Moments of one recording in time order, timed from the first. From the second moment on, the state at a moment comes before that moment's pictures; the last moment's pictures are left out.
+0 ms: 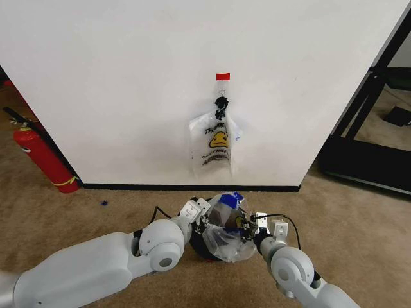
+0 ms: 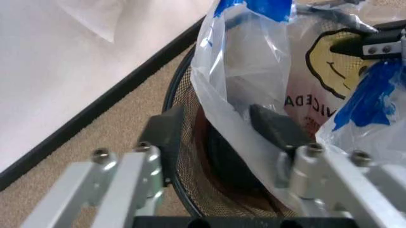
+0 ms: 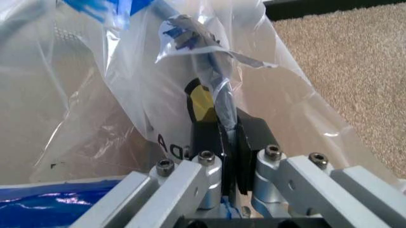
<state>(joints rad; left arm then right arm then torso) 0.43 -0.79 0.69 -2.12 -1.15 0.74 -0.77 -1.21 1.03 0.06 1.95 0.94 -0.46 0.53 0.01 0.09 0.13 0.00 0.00</state>
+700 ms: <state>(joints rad) 0.42 -0.80 0.70 -2.13 -1.13 0.74 -0.77 -1.19 1.00 0.07 1.98 1.01 -0.47 0.55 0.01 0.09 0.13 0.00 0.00</state>
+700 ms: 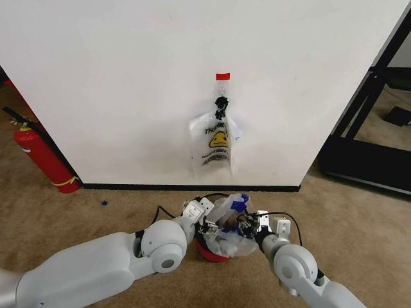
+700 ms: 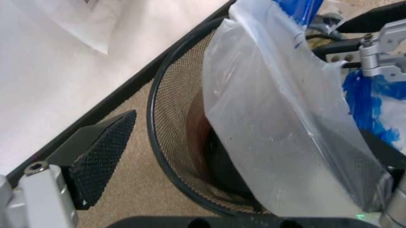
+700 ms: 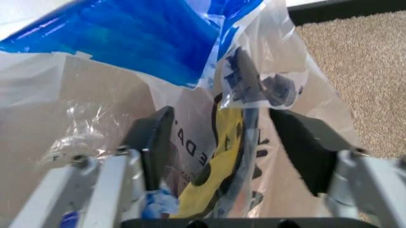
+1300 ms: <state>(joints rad) 0.37 -0.82 0.72 -2.14 -1.14 0.74 -0.77 -1.14 1.02 0.07 1.92 1.07 -0.48 0.55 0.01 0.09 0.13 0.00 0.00</state>
